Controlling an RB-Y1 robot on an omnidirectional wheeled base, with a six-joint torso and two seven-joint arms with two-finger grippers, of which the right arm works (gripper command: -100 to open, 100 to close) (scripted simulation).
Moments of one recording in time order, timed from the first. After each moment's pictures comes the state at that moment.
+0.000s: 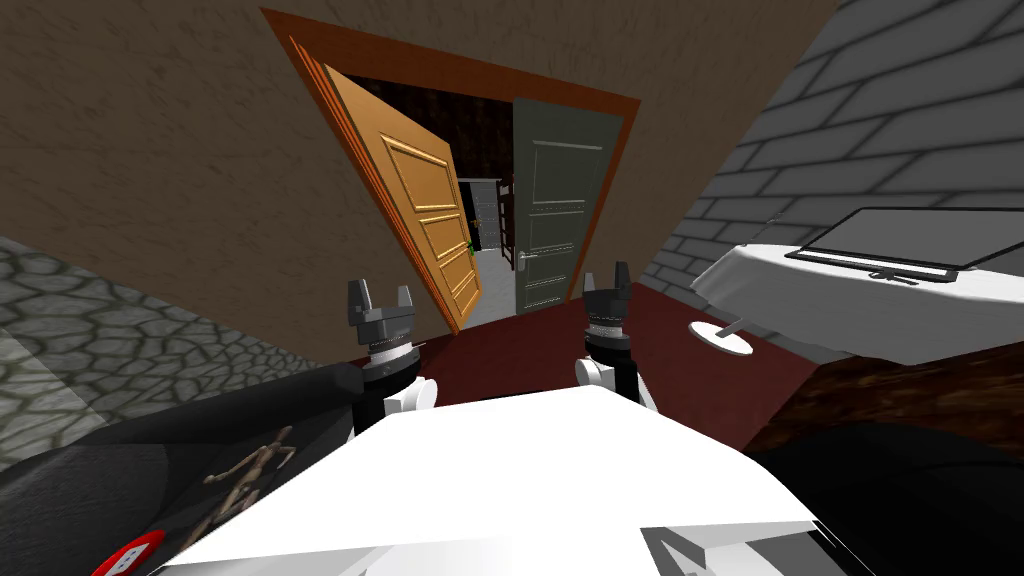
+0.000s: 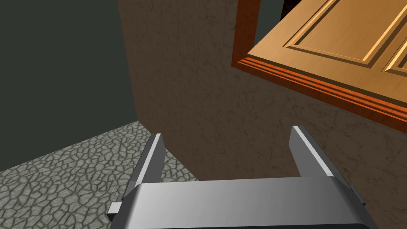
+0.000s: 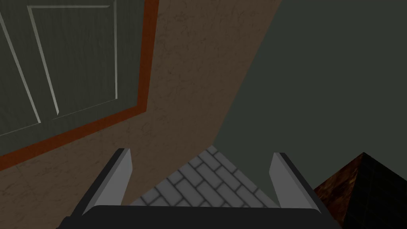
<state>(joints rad) 0.48 0.04 0.01 -2.28 0.00 -0.57 -0.06</state>
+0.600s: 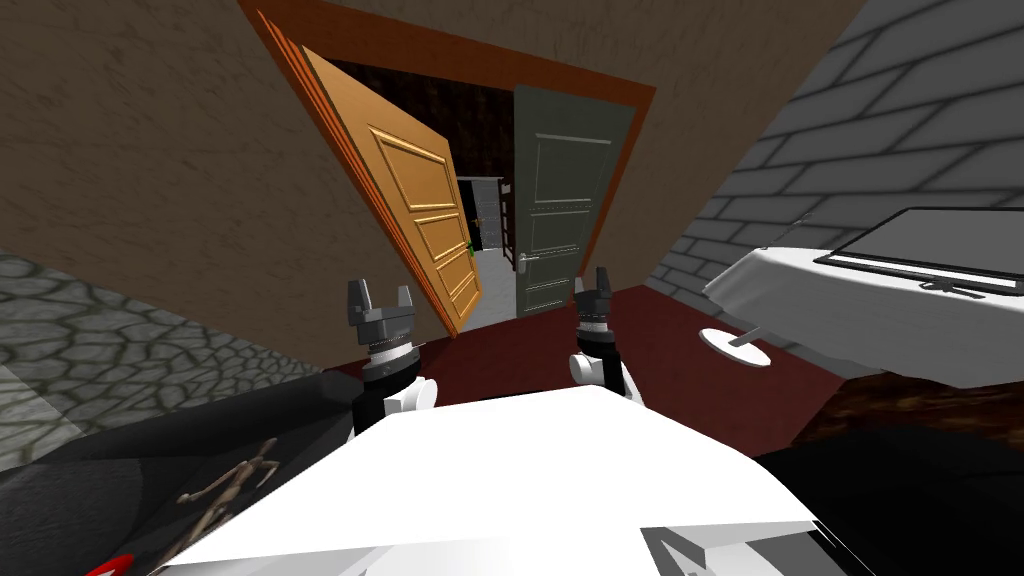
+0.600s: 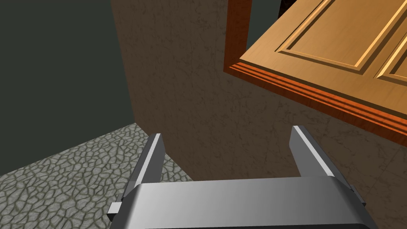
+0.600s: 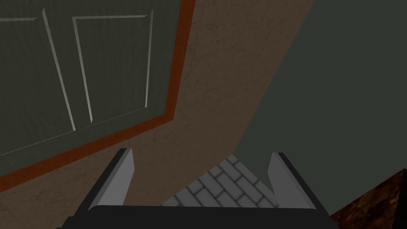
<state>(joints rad) 0.39 0.02 0.01 -2.14 -0.03 -0.56 -0.03</state>
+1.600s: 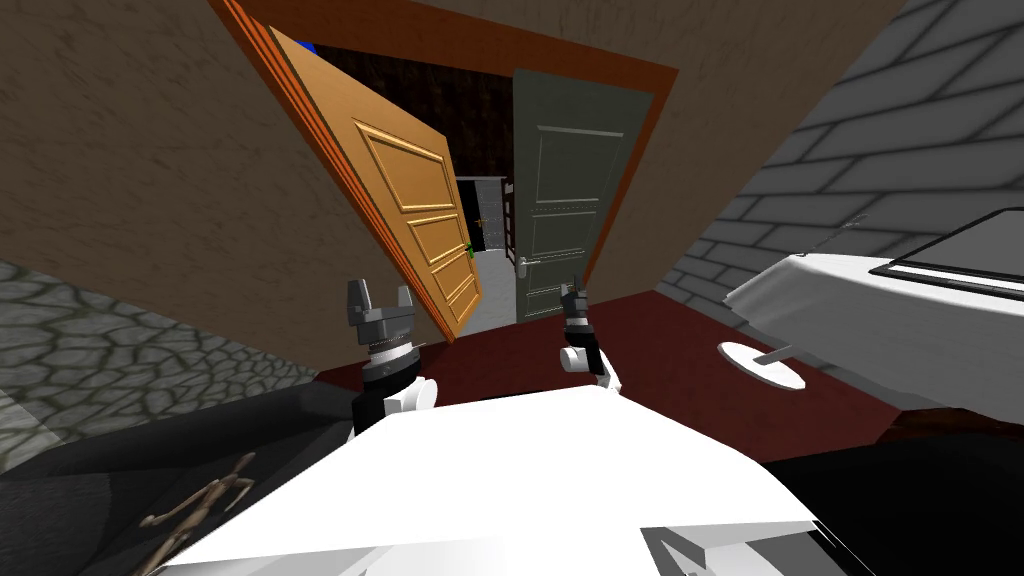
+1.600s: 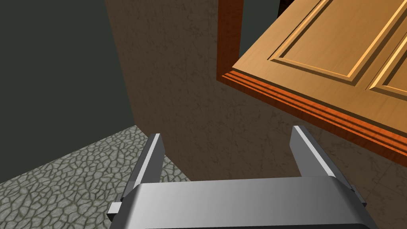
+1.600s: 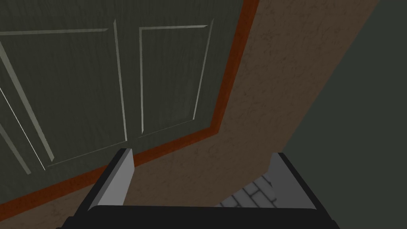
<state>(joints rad) 0.24 -0.02 0.00 -1.88 -0.08 -0.53 0.04</state>
